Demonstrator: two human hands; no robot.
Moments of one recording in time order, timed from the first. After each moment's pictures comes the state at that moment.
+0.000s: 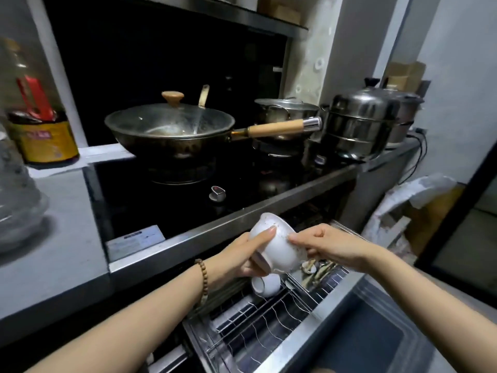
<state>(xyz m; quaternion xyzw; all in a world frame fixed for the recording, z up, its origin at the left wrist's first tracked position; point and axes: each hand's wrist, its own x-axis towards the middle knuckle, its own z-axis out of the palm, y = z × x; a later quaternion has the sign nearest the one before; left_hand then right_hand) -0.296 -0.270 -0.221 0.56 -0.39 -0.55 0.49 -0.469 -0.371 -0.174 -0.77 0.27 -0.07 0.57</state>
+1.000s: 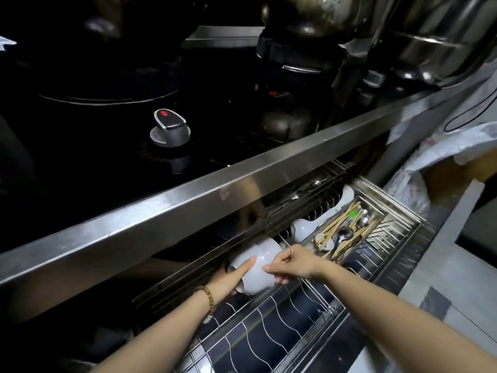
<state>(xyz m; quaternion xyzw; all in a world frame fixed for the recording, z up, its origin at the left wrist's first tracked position) -0.246 -0.390 -0.493 0.72 -0.19 -0.53 0.41 -0.389 -0.516 -0.446 -0.71 0.38 0.07 0.58</state>
